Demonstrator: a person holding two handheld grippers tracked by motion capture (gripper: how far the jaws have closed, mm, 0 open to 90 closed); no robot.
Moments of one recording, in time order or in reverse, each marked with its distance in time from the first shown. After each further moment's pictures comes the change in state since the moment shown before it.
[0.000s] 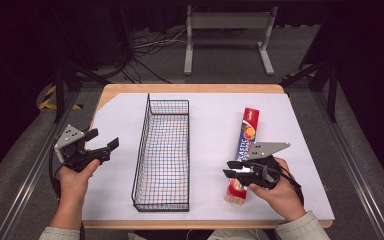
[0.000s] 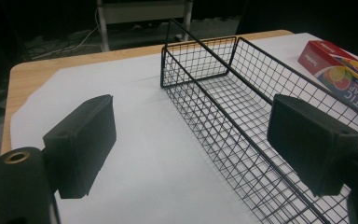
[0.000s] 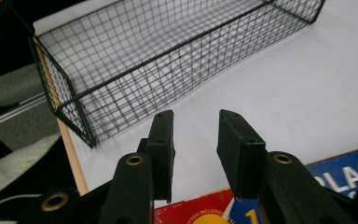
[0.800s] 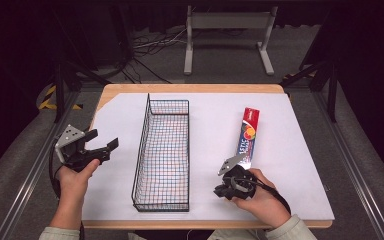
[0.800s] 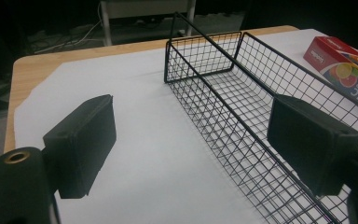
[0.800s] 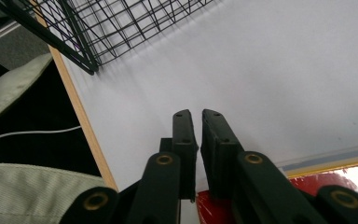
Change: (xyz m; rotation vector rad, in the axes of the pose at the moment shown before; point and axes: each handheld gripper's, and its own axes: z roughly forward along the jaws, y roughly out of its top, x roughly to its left) left arm 0.002 -0.001 0.001 0.013 0.012 -0.010; right arm 0.020 -0.012 0.059 0.376 0.051 -0.009
